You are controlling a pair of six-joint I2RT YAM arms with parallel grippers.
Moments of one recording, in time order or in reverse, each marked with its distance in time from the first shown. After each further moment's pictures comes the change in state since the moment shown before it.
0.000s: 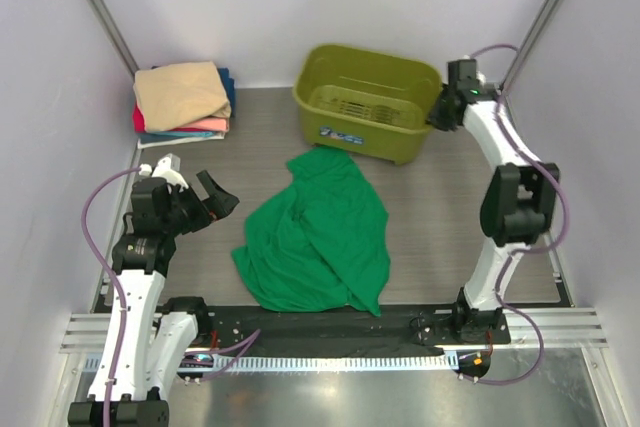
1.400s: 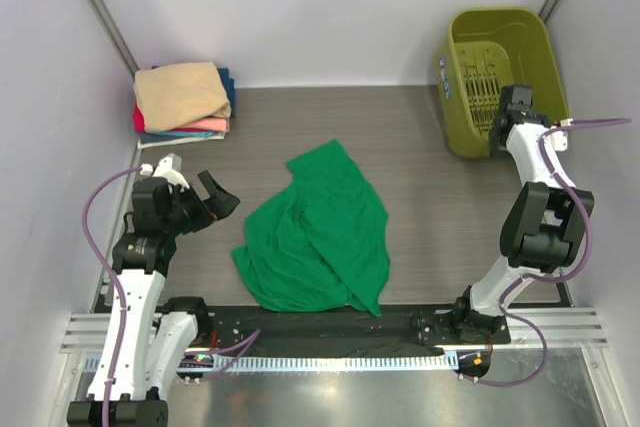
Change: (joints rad) left arm -0.008 0.003 0.000 0.000 0.004 0.000; right arm -0.272 -0.236 -0.324 -0.065 0.373 0.859
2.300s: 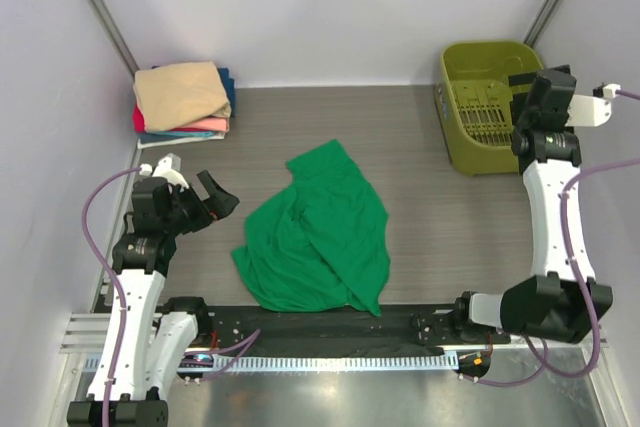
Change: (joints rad) left arm 0.000 -0.001 0.000 0.000 -0.011 0.000; right arm 0.028 -0.380 -0.023 0.227 -0.046 -0.232
